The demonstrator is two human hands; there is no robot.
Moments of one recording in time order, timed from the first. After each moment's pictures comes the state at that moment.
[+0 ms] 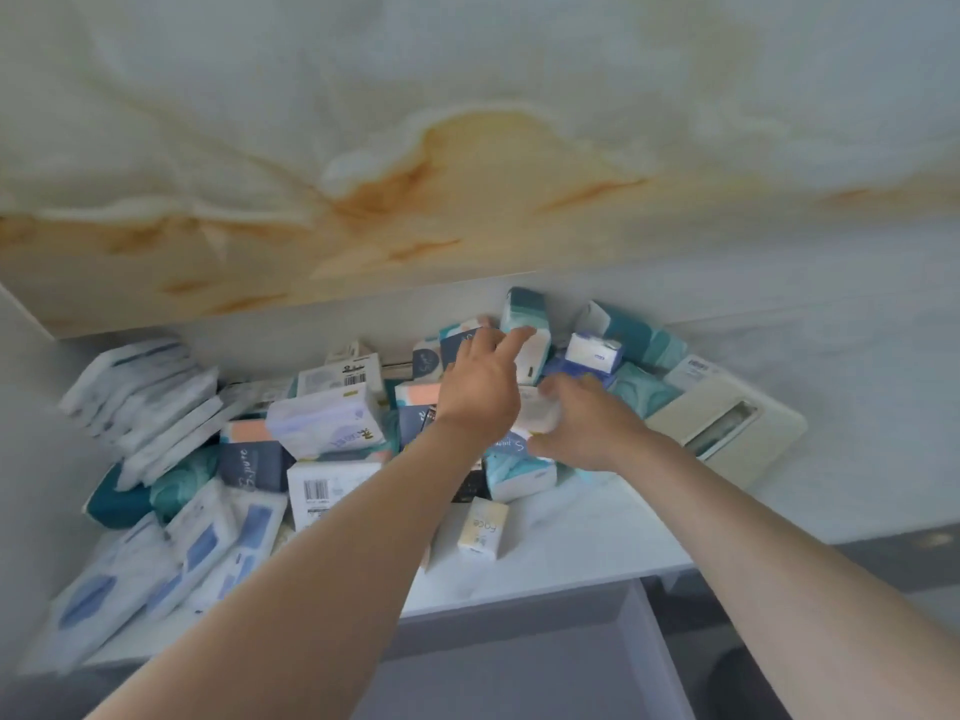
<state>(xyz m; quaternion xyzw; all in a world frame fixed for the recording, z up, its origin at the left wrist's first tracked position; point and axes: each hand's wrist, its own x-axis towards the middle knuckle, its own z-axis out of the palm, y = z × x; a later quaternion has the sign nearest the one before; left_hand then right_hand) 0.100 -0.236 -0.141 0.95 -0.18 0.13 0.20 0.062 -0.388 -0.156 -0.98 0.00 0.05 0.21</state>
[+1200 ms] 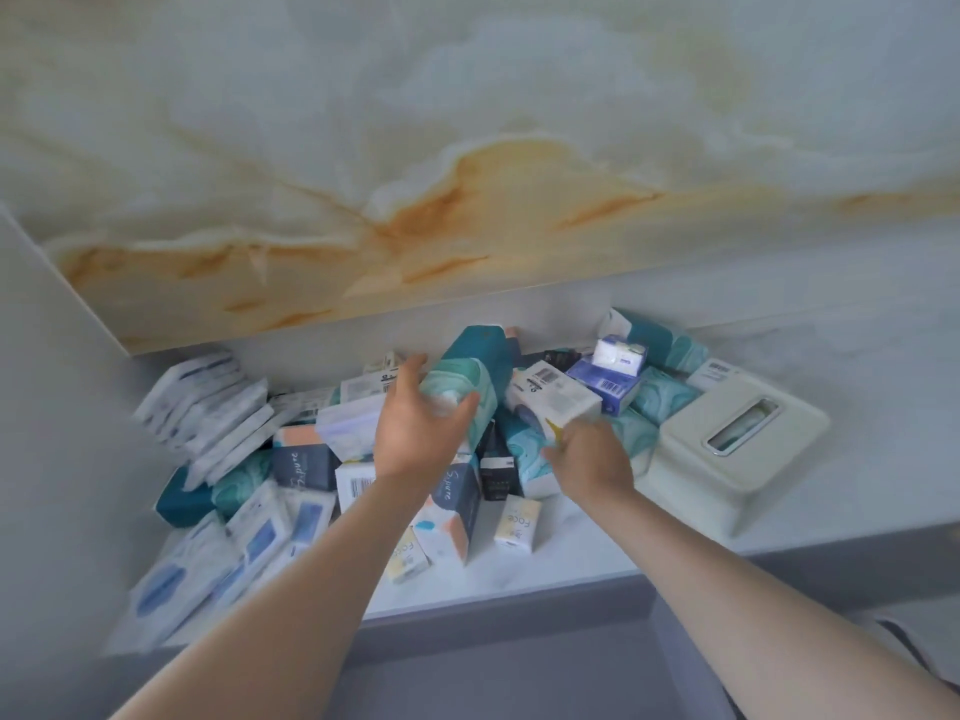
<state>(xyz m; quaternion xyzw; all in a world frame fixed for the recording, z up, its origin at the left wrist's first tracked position) 0.036 -0.145 -0.124 0.89 0.04 0.17 0.41 0.041 -0.336 -0.204 -0.95 0.11 -0.05 0.28</state>
